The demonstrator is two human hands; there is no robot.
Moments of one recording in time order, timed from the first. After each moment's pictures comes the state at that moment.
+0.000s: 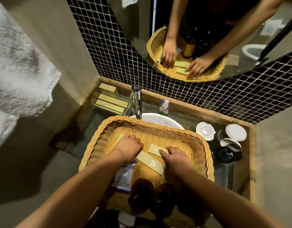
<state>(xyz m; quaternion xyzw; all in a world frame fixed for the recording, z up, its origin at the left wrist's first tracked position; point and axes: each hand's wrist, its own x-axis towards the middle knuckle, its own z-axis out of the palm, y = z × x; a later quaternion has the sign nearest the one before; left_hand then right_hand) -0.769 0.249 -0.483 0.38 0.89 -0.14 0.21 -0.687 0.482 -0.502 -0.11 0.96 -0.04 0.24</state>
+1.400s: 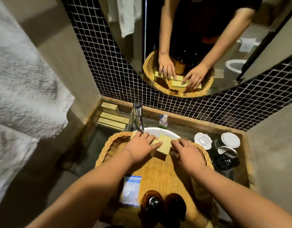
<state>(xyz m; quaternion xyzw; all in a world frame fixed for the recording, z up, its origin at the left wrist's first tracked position) -0.799 0.264 -0.418 0.45 0.88 -0.13 0.09 -0.718 0.487 -0.425 -0.01 0.99 -0.05 0.11</state>
